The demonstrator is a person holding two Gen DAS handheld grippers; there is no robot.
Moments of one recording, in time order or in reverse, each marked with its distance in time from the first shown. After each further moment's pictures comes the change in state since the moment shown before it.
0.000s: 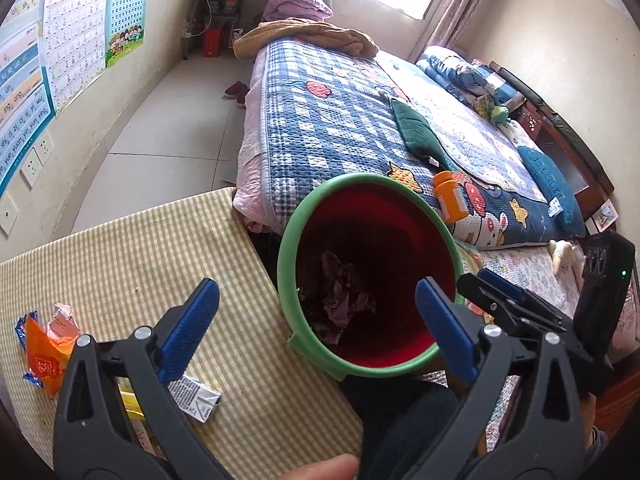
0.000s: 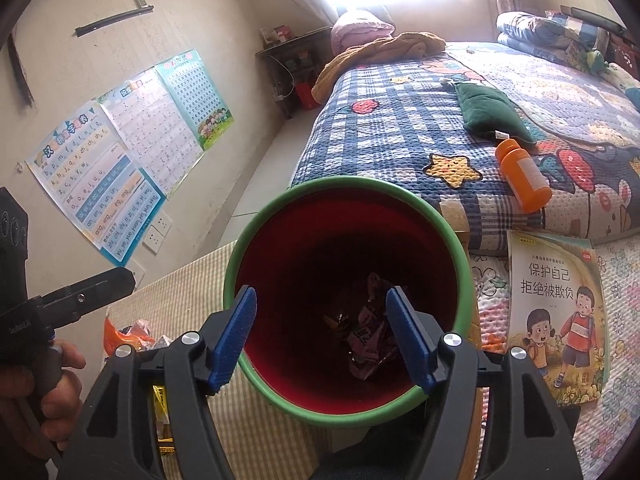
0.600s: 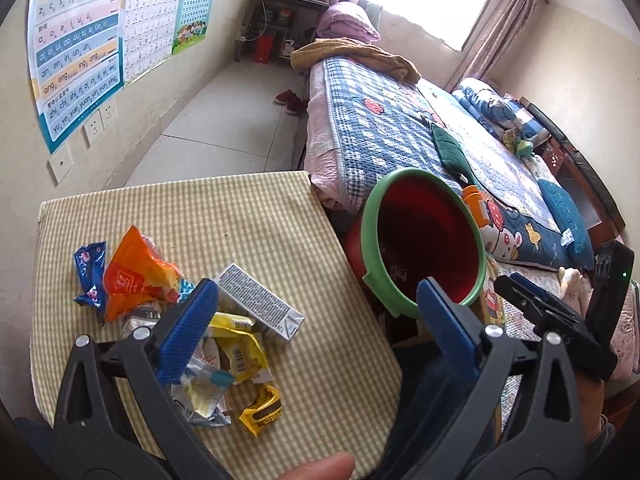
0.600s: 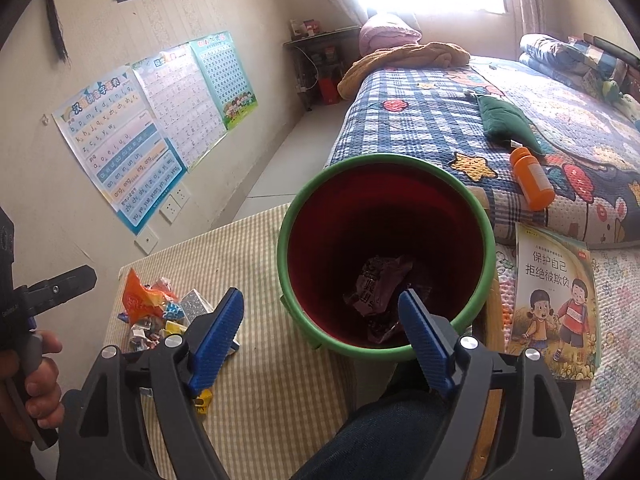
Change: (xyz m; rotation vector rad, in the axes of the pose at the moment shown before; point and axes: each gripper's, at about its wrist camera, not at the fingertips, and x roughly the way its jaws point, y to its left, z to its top) left arm -0.094 0.076 -0.072 -0.139 -0.067 0.082; right arm -0.034 0.060 -0.045 -0.112 0.023 0.003
